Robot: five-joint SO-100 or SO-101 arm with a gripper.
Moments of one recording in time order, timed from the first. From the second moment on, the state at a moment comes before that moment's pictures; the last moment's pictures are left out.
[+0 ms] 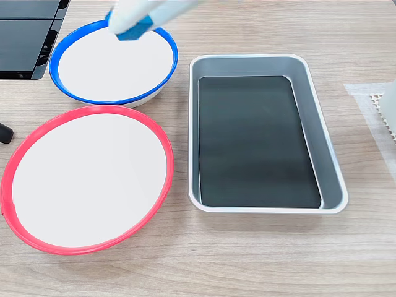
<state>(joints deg) 4.0 101.2 100.5 41.7 -44.7</state>
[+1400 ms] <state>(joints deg) 7.6 118.7 116.9 6.5 11.7</state>
